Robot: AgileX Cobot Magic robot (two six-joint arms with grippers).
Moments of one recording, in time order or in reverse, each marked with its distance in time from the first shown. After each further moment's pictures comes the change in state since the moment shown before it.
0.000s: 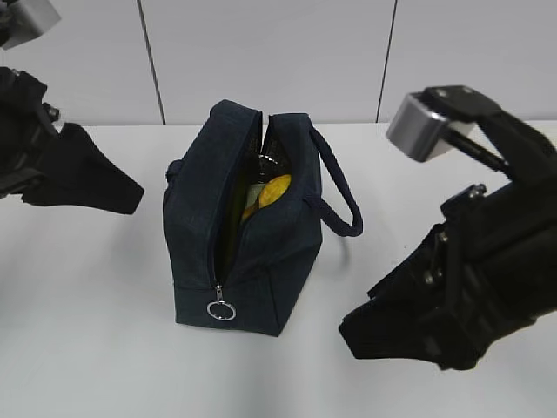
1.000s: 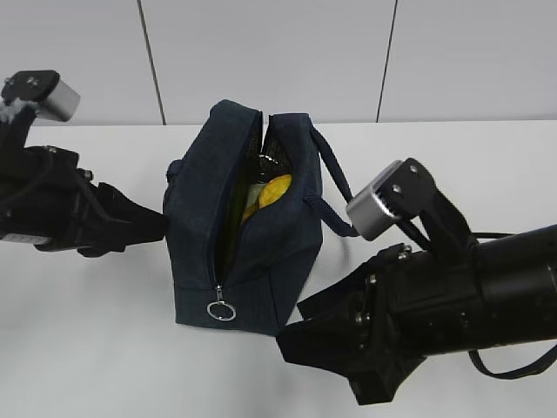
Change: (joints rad) left arm 0.000 0.075 0.288 -0.535 -0.405 0.617; right arm 0.000 0.209 0.232 0.883 -0.237 -1.032
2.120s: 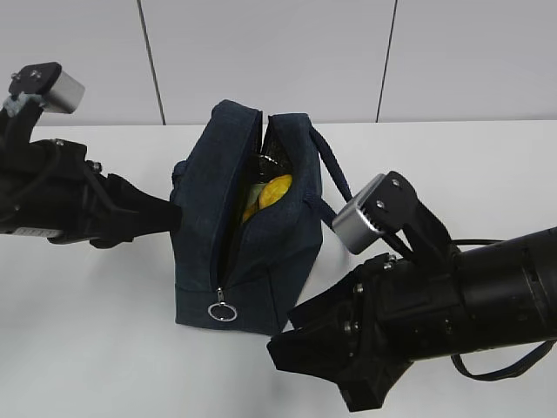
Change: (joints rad) left arm 0.000 0.009 0.000 -0.157 0.031 0.142; right arm 0.000 0.060 0.000 0.073 0.026 -0.119
